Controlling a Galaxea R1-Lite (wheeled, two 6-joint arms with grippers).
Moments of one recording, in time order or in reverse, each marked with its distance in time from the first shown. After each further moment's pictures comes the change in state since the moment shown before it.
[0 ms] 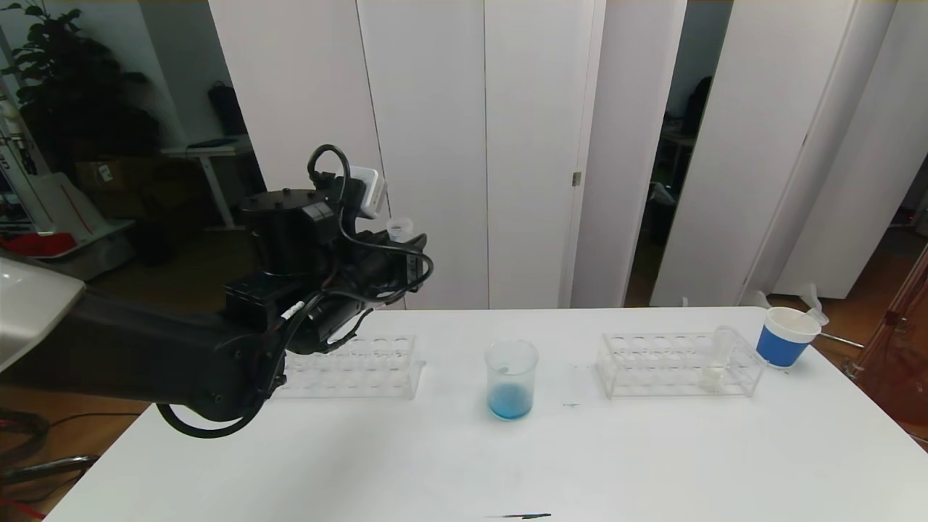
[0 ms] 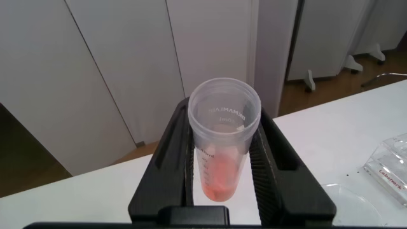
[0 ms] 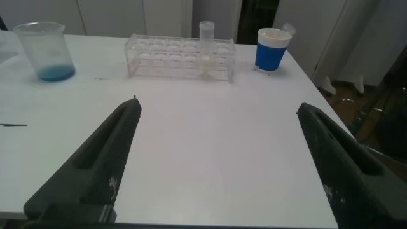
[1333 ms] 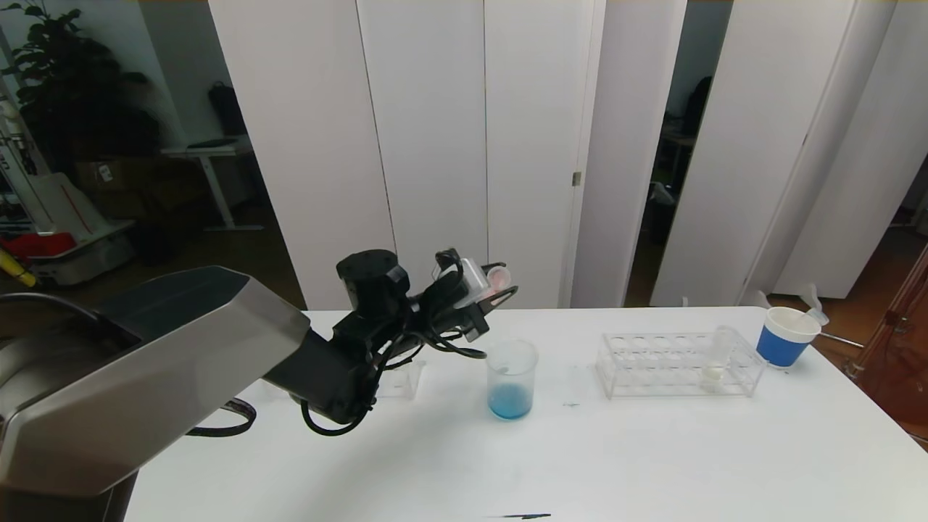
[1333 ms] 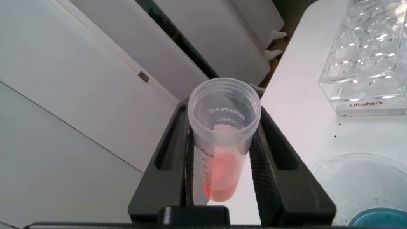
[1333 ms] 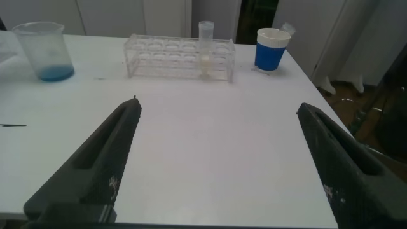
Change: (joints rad) left arm -0.009 0.380 -0.148 -0.344 -0.638 0.580; right arm 0.000 0.000 0.000 0.000 0.001 0.000
